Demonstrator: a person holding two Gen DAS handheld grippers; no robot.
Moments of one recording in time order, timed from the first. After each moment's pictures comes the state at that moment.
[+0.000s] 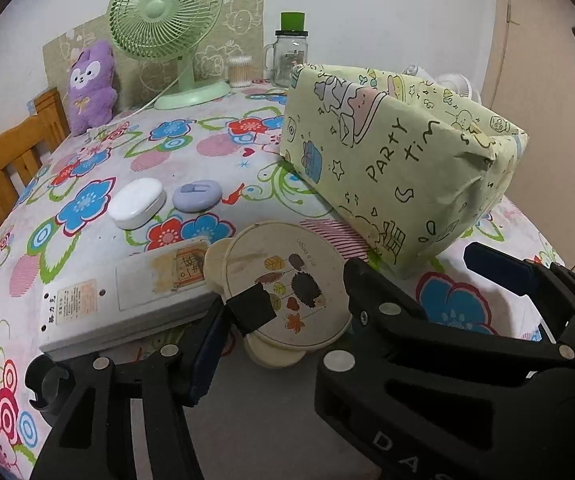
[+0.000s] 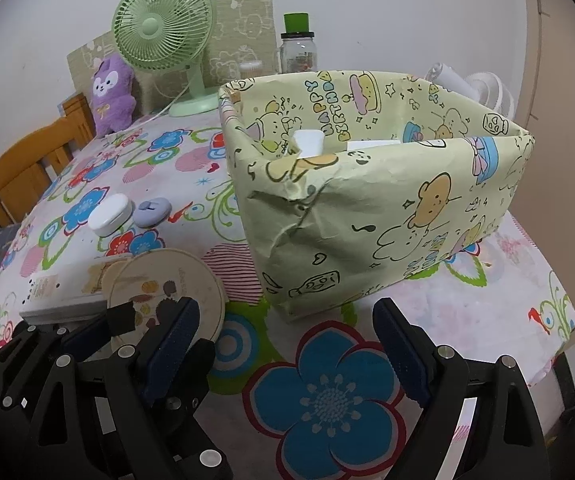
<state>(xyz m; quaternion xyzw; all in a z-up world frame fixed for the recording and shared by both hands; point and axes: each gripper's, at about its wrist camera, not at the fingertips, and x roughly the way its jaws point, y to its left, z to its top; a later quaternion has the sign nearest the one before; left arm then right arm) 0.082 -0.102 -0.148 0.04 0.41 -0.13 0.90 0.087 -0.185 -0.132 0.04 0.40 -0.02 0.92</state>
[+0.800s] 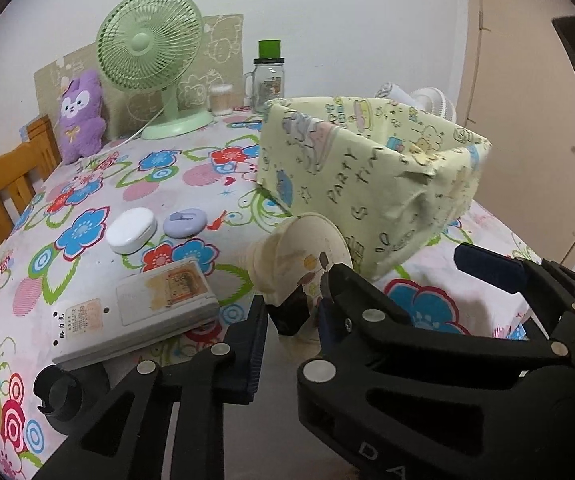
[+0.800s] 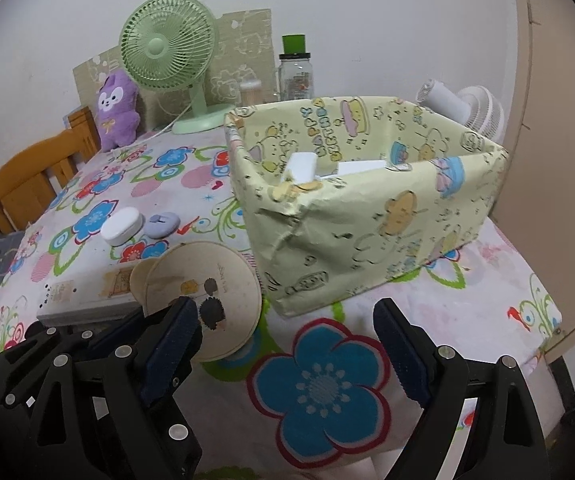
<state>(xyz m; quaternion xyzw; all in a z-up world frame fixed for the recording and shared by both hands) 0.062 -0.108 -0.133 0.06 0.36 -0.17 0.92 0.066 -0.186 -0.116 0.04 0.37 -0.03 0.93</state>
